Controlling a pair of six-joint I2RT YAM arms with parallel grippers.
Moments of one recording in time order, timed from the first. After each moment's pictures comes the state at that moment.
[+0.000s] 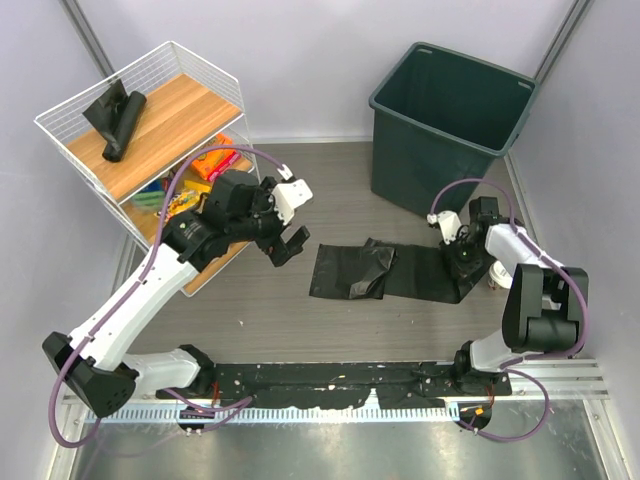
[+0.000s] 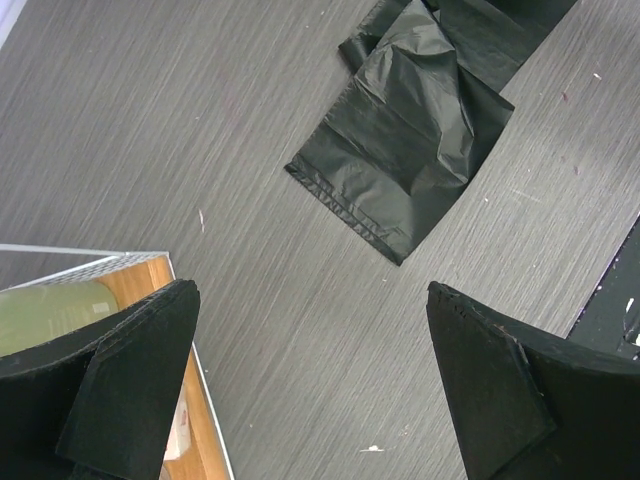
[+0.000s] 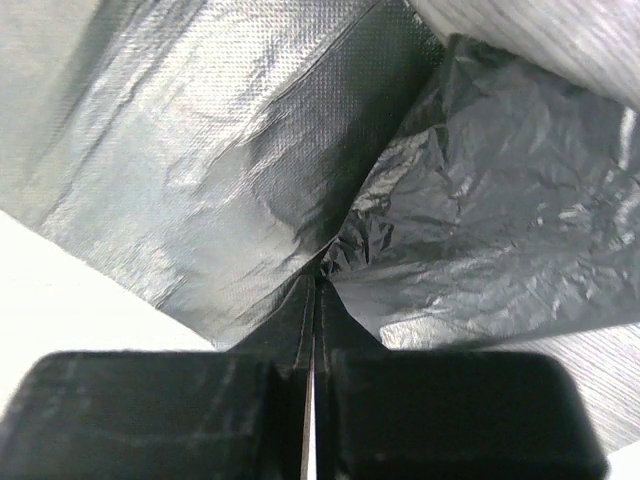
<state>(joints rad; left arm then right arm) -0.64 1.19 1.32 -0.76 0.24 0.35 -0.11 1.51 0.86 -0.68 -0.20 -0.71</state>
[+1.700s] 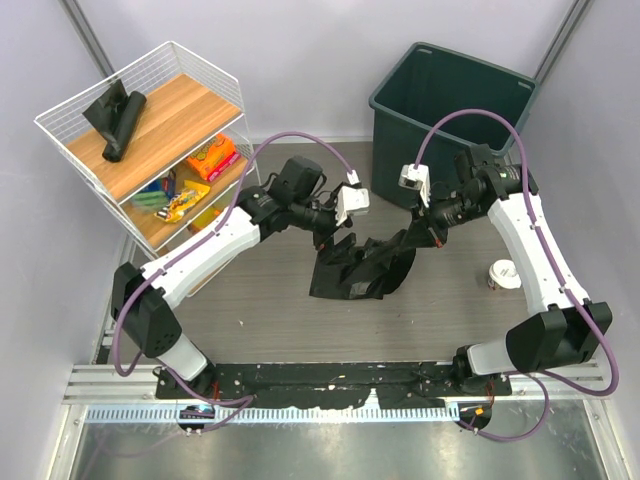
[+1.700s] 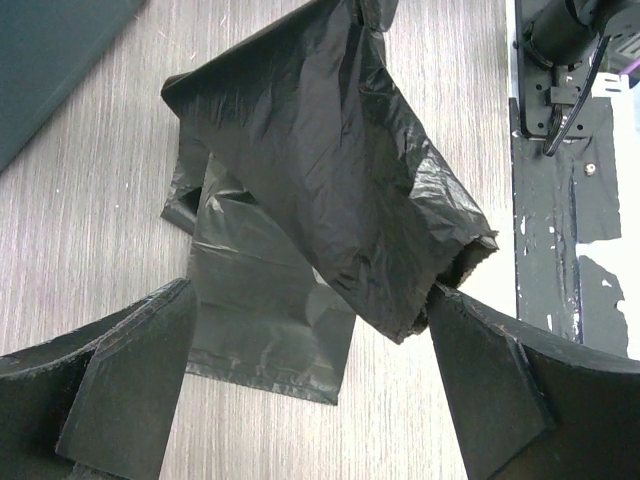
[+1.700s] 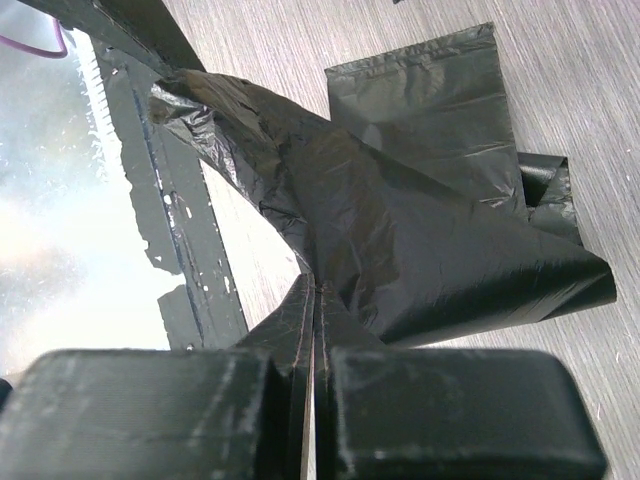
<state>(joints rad) -0.74 1.59 1.49 -0.61 0.67 0.46 0.15 1.40 1.48 -1.34 -0.89 -0.81</state>
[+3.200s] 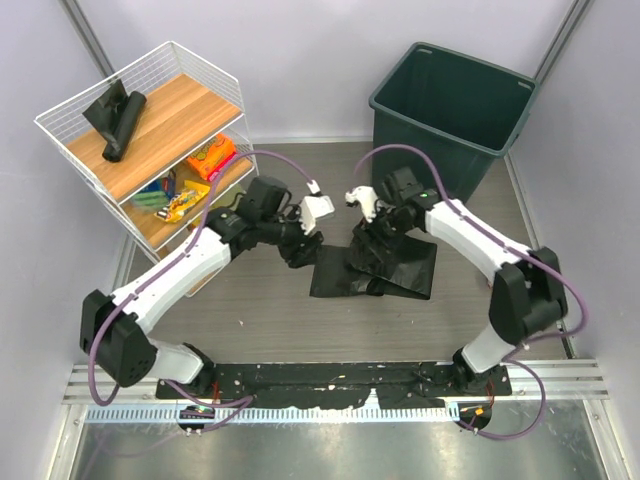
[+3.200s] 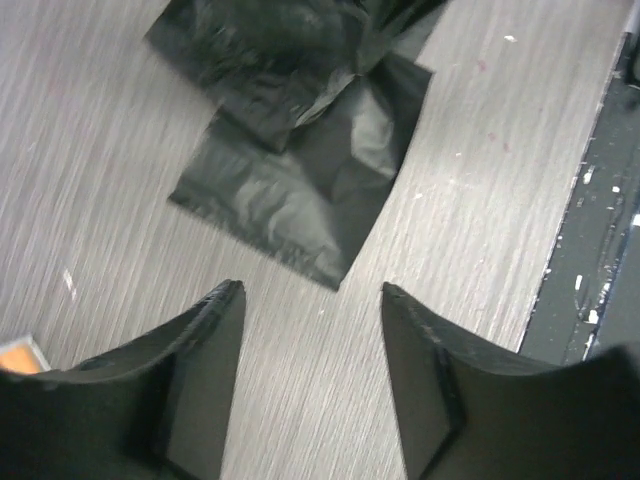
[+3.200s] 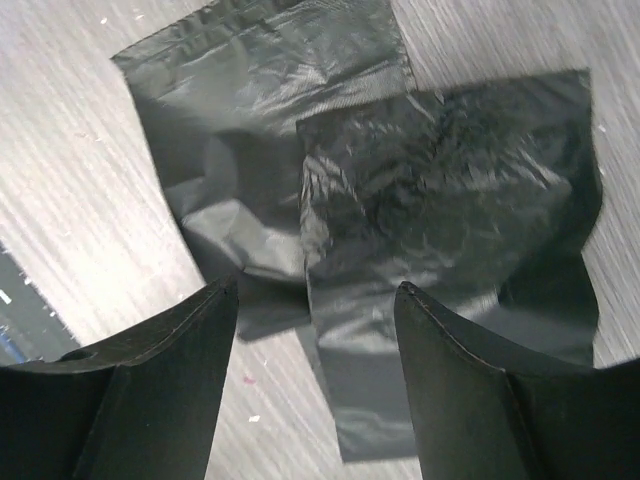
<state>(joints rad) -0.65 1.40 1.23 -0.61 0.51 0.38 0.44 1.56 1.24 -0.78 -0.44 -0.44</state>
